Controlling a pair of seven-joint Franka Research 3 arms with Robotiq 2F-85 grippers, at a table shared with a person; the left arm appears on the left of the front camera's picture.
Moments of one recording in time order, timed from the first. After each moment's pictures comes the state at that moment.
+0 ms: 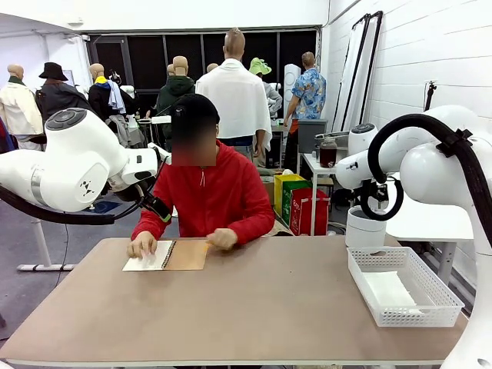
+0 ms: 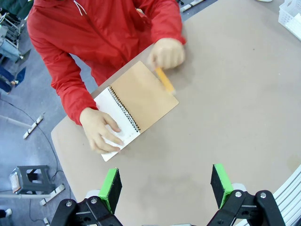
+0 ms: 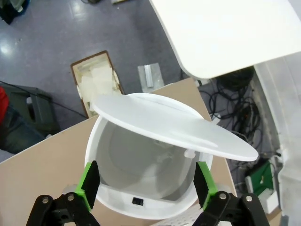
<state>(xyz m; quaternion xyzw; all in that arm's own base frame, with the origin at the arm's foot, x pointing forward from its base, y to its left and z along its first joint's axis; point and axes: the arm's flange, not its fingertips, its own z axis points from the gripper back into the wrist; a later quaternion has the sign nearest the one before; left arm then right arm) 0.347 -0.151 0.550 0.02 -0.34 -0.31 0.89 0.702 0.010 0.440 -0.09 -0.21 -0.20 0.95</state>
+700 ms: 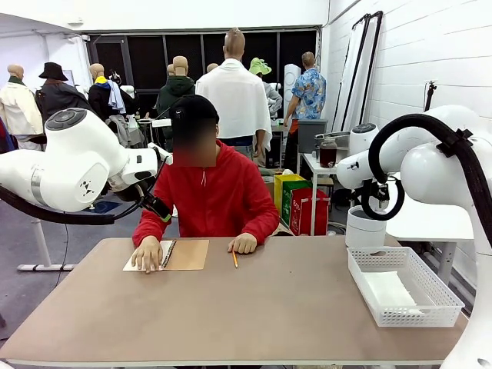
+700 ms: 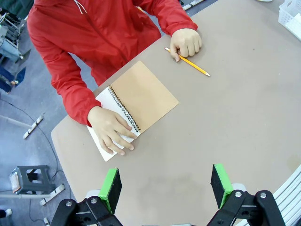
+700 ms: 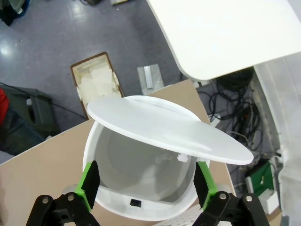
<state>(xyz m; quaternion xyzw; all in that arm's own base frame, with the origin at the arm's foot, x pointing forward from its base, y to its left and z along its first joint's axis) 0.347 -0.151 0.550 0.02 -0.34 -0.31 0.89 0.703 0.007 0.441 -0.09 -0.21 -0.20 0.95</state>
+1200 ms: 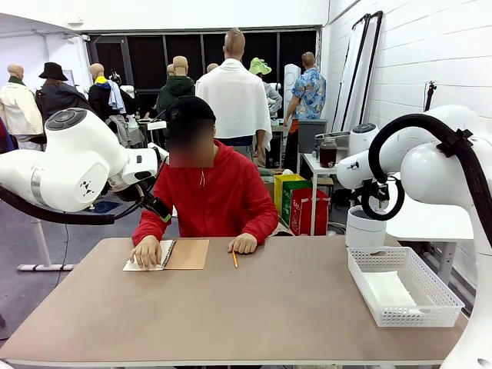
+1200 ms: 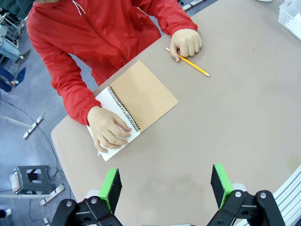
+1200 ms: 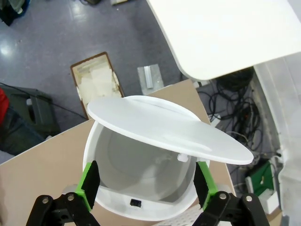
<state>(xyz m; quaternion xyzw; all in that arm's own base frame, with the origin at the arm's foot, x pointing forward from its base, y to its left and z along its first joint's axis) 0.347 -0.151 0.550 0.02 -0.34 -0.31 0.89 0.703 0.007 0.441 -0.09 -0.21 -0.20 0.95</state>
